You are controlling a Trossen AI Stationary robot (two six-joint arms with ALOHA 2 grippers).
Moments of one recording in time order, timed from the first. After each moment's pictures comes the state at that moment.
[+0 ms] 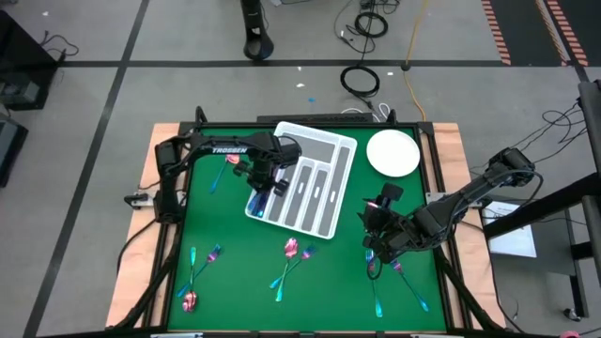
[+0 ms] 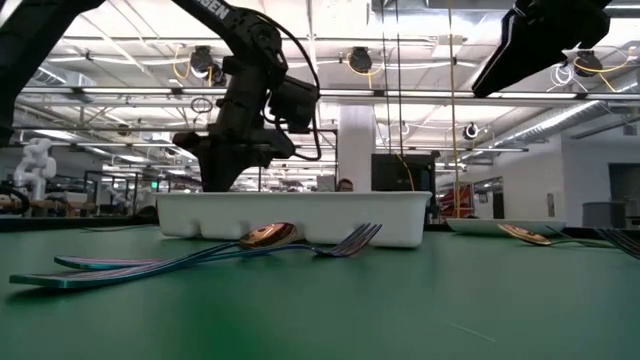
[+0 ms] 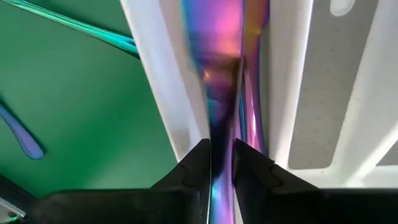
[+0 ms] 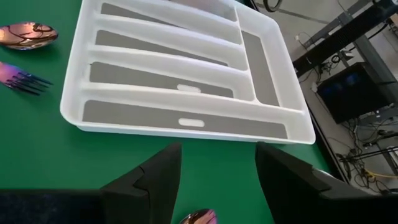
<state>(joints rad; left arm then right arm) 0.34 1.96 1.45 -1.28 0.17 -0.78 0.54 1.33 0.98 -0.89 0.86 0.62</state>
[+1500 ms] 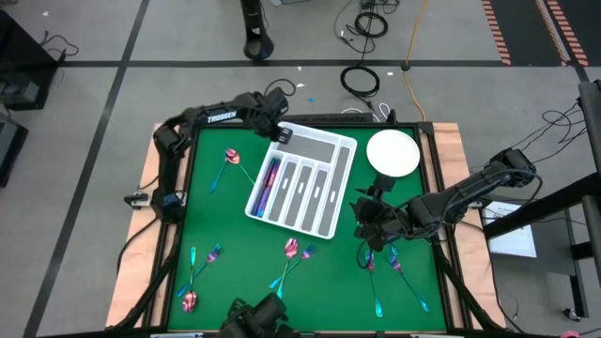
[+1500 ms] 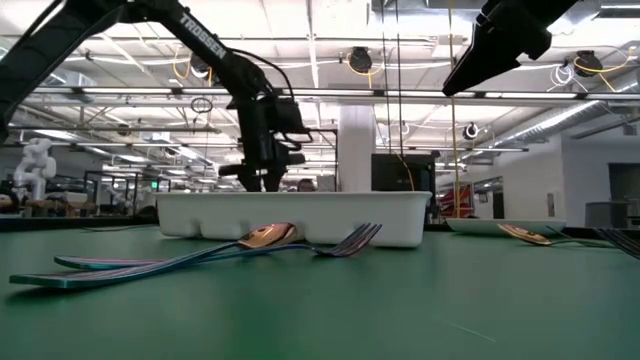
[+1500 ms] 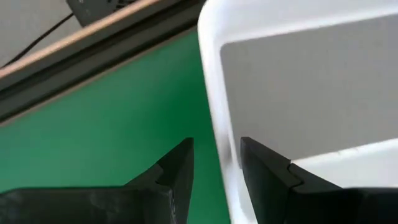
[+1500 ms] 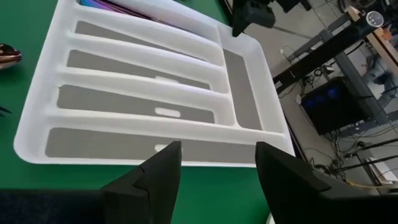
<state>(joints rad) 0.72 2.04 1.56 -0.84 0.02 -0.38 0.42 1.33 0.98 -0.74 0.89 0.40</state>
